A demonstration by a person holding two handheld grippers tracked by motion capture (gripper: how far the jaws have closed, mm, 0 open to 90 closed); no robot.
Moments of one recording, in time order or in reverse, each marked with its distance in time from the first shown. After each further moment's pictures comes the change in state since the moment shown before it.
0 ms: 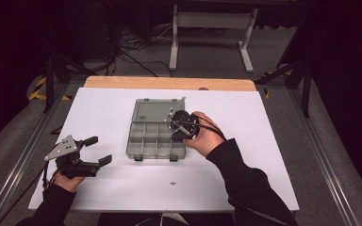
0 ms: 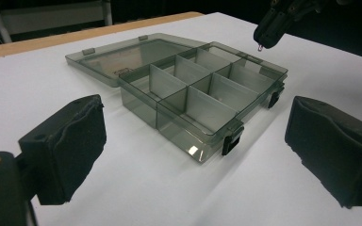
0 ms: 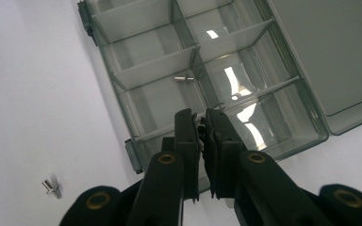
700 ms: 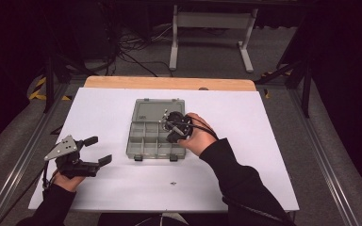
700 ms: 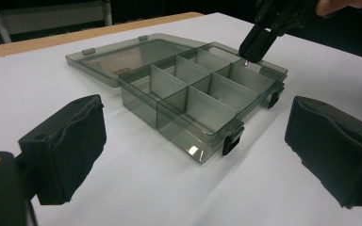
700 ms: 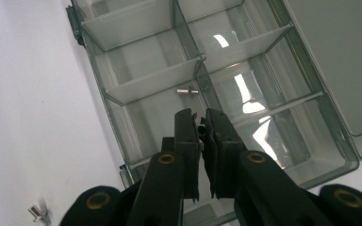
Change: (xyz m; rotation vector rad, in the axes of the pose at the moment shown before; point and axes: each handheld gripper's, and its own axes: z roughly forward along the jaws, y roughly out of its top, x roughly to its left) left arm 0.000 0.000 0.000 -0.006 0.004 -0.003; right arm -0.002 0.008 0.025 0.013 0.027 0.010
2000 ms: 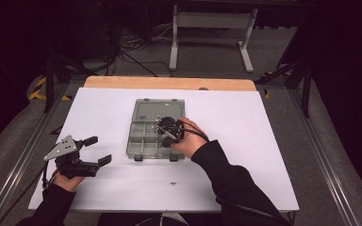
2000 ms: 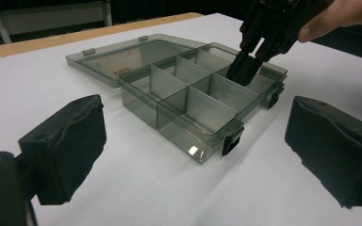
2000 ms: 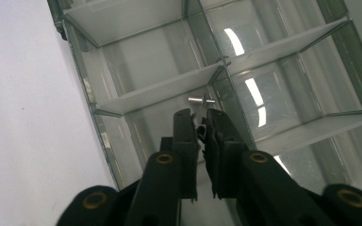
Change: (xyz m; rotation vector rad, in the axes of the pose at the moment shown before) left arm 0.000 0.000 0.000 -0.003 0.000 -0.001; right arm 0.005 0.009 0.032 0.065 0.012 -0.017
